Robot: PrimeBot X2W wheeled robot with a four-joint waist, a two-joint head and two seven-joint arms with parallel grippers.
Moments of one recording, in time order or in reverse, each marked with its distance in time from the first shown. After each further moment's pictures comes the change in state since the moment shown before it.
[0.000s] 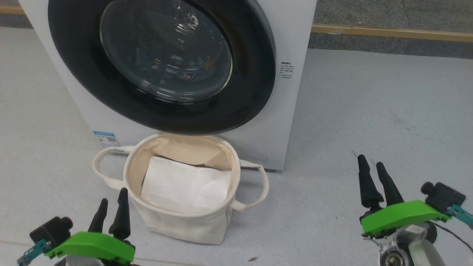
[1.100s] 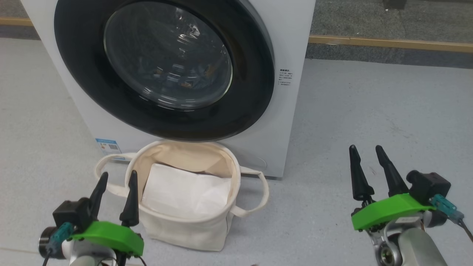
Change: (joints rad) left arm -0.083 0.086 -0.135 -0.007 0.358 0.078 -0.101; right arm -0.044 -0.003 0.016 0.006 -0.362 0.000 -0.091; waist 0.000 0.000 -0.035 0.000
